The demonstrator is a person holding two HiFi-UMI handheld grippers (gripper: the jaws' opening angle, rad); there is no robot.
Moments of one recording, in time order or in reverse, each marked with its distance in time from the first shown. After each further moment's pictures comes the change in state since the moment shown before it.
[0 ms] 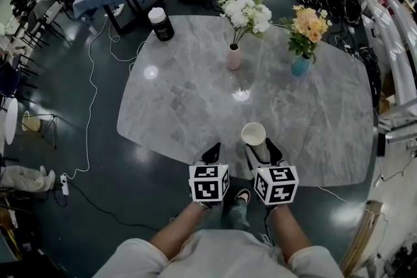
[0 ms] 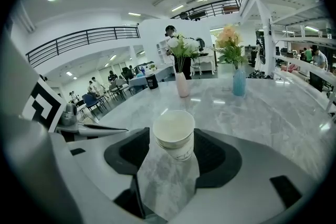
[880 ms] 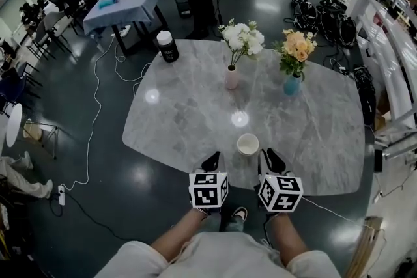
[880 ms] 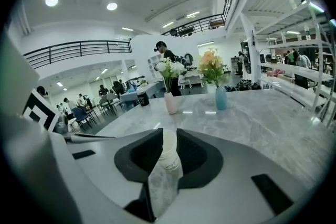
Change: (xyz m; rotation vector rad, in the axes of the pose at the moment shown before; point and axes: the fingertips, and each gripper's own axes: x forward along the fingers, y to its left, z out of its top) left arm -0.033 -0.019 0.025 0.017 -0.093 0.002; right arm -0.053 -0.022 0.031 0.065 -0.165 -0.099
